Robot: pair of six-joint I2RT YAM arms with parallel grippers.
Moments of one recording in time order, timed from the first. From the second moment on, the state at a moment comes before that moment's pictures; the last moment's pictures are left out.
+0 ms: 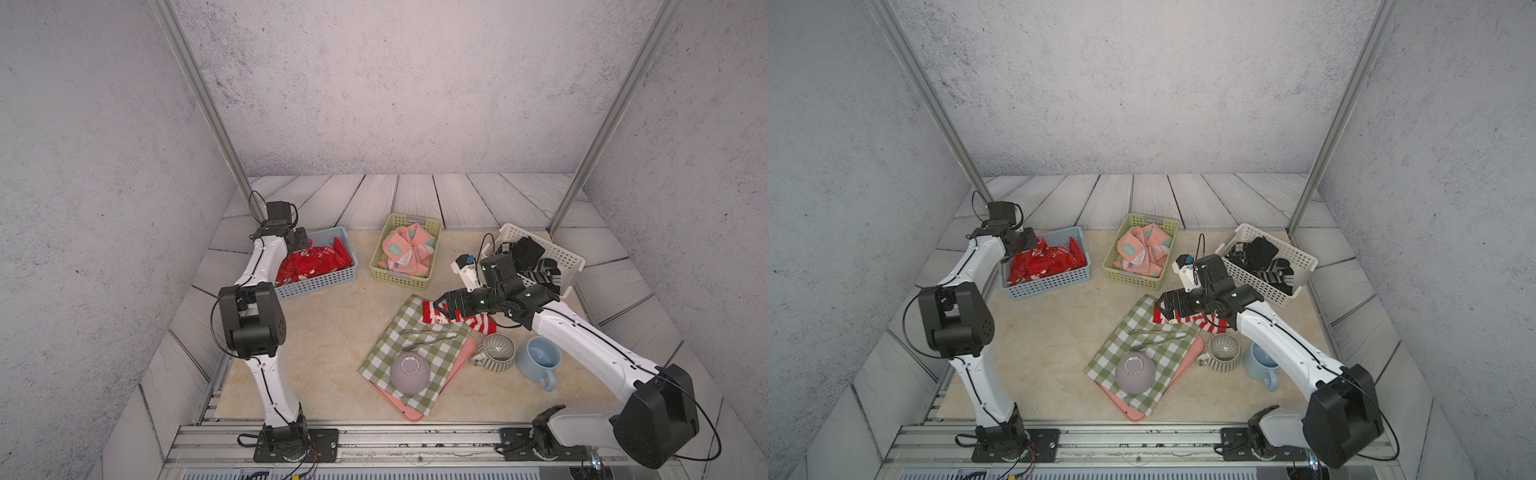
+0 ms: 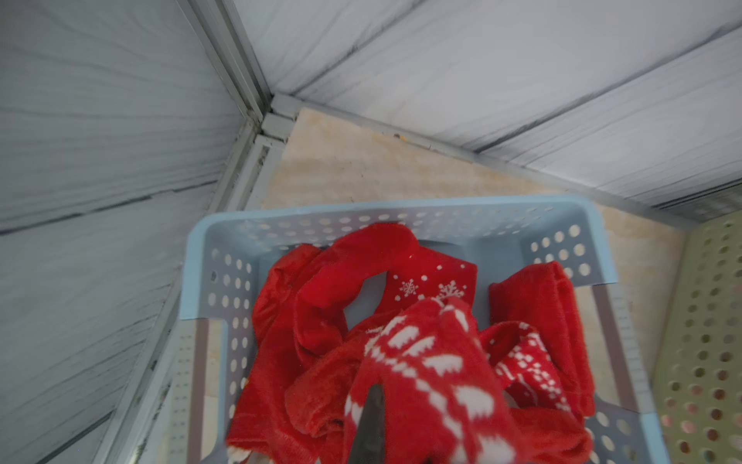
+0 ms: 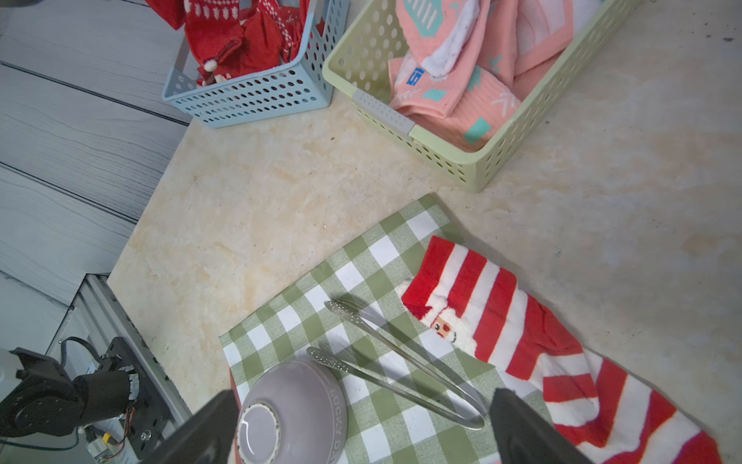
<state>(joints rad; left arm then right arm) 0.09 2.05 1.77 -0.60 -0.03 -0.16 0.49 1.32 1.06 -0.55 -0.37 0.22</state>
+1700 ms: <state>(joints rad) 0.09 2.12 1.74 -0.62 0.06 -0.23 0.48 1.31 1.02 -0.49 -0.41 0.26</state>
